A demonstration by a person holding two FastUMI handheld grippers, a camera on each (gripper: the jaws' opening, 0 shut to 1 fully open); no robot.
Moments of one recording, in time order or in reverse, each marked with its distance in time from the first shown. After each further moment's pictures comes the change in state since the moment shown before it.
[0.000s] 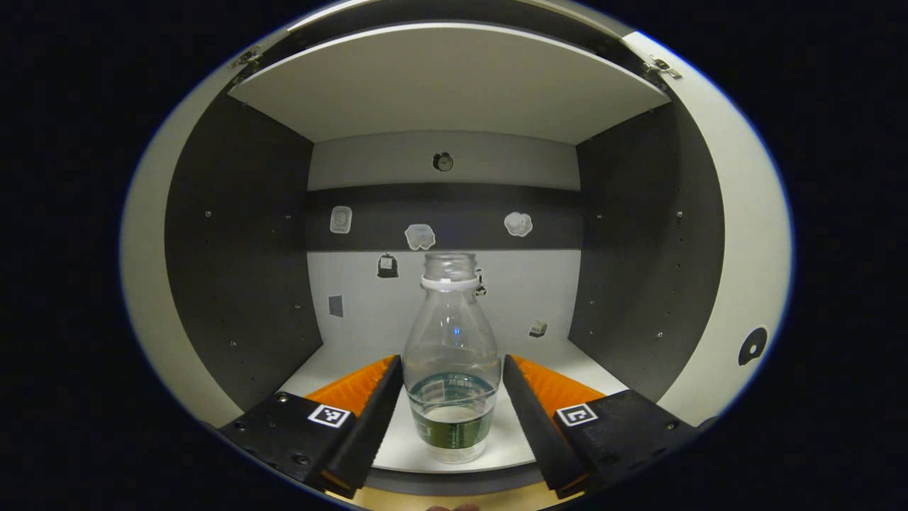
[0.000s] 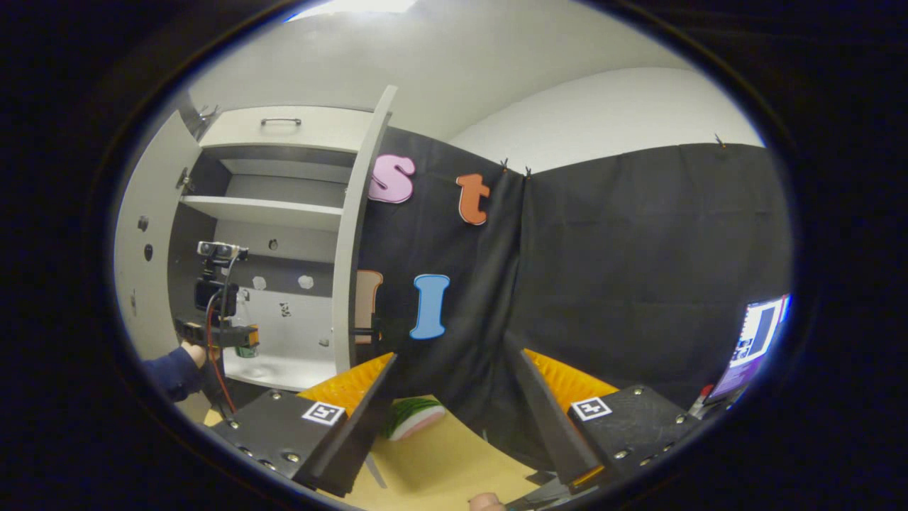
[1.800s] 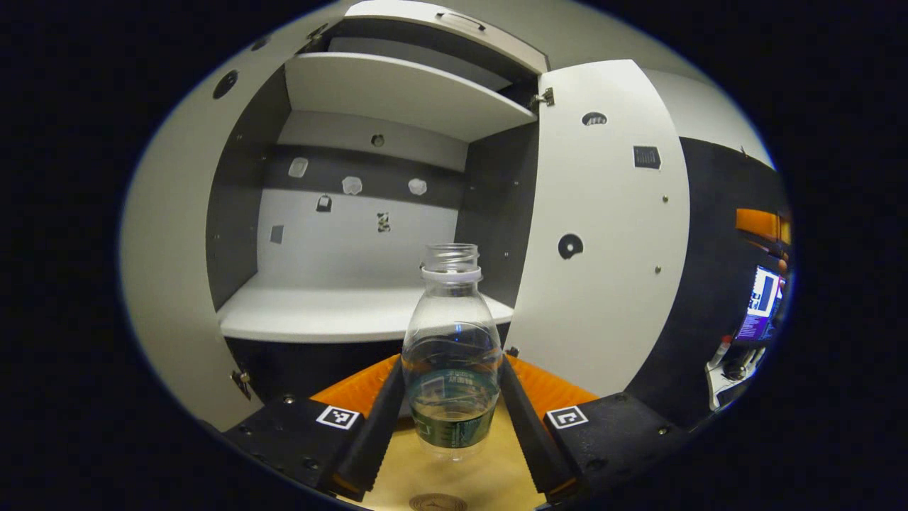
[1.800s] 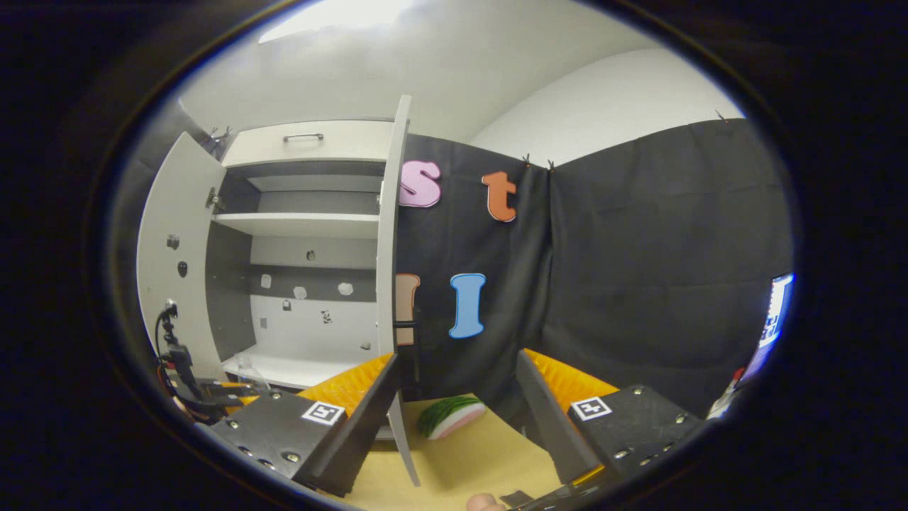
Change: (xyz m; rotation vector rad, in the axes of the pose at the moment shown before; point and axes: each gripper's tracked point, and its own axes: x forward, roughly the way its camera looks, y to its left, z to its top) left arm -0.199 -0.020 -0.133 -0.077 0.080 -0.480; right arm -0.017 0.024 -0.013 0.083 0.000 0.155
